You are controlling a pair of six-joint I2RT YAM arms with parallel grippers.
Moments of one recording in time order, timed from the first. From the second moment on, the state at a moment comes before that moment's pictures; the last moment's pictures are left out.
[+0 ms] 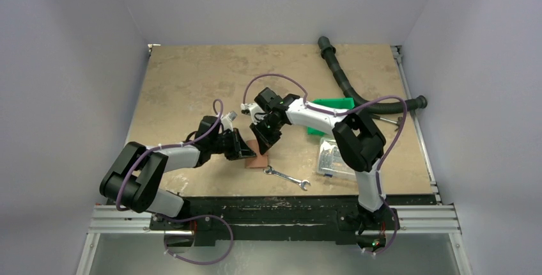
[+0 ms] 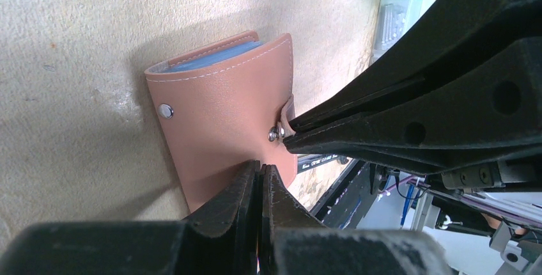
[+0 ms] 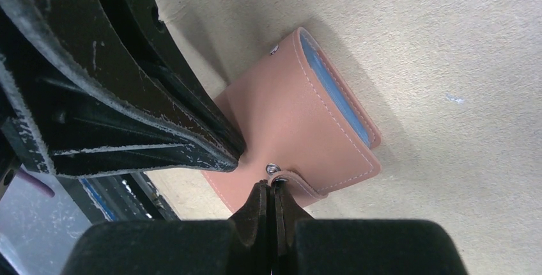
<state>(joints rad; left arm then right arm) -0.40 1.45 0.43 0.27 0.59 -0.76 0.80 2.02 1.47 -0.67 -0.42 0.05</state>
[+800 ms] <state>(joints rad) -0.40 1.45 0.41 0.29 0.58 -0.76 0.86 2.13 1.62 -0.85 -0.32 0.28</state>
